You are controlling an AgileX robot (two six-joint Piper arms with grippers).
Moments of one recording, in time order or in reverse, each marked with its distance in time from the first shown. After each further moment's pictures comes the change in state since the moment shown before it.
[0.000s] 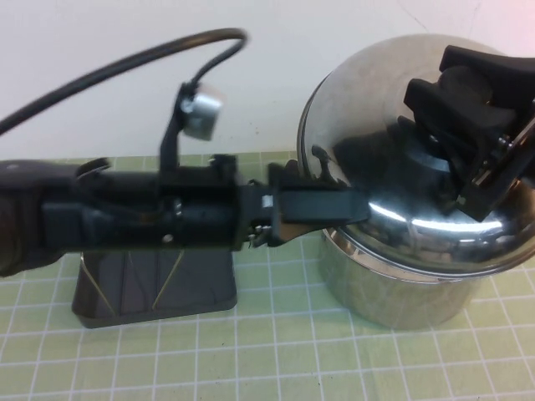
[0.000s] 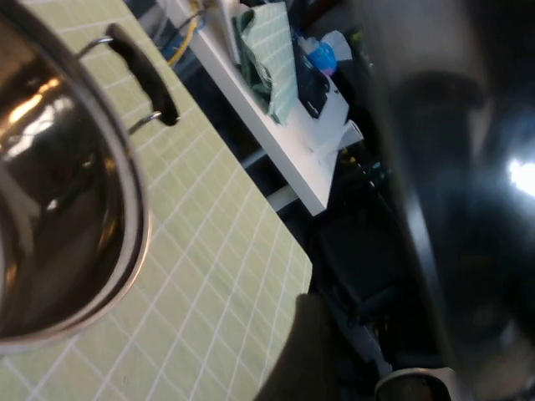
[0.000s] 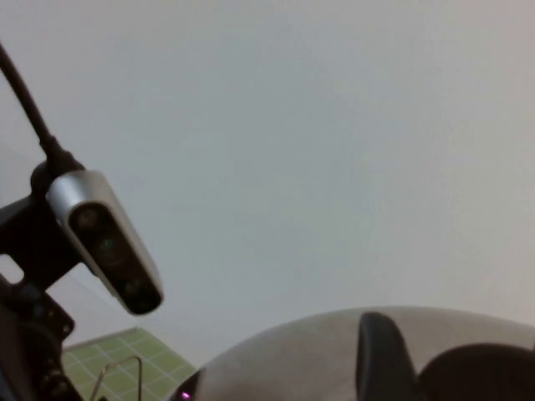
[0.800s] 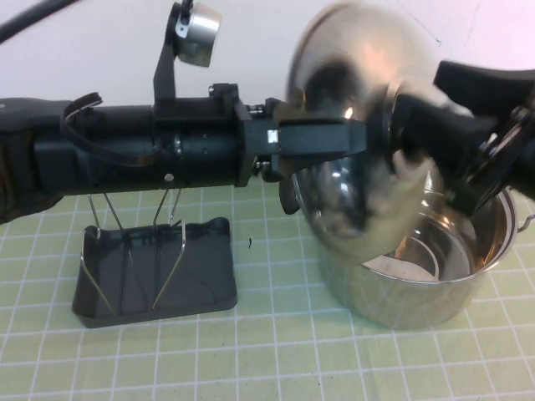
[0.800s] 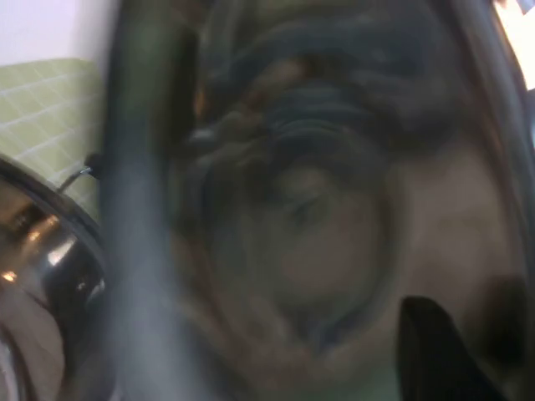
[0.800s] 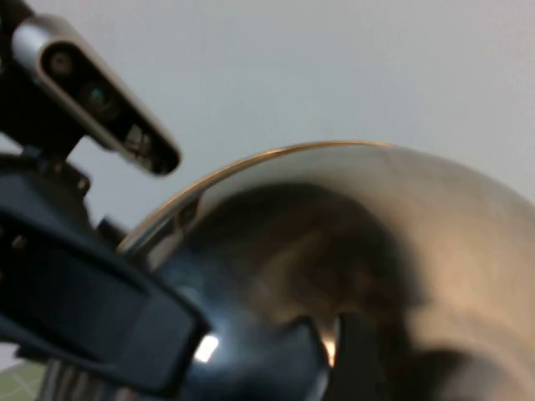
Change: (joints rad) right arm -0.010 0.052 -0.002 -0.019 0.011 0.119; left arm -0.033 0.021 -0.175 0.017 -0.049 0.011
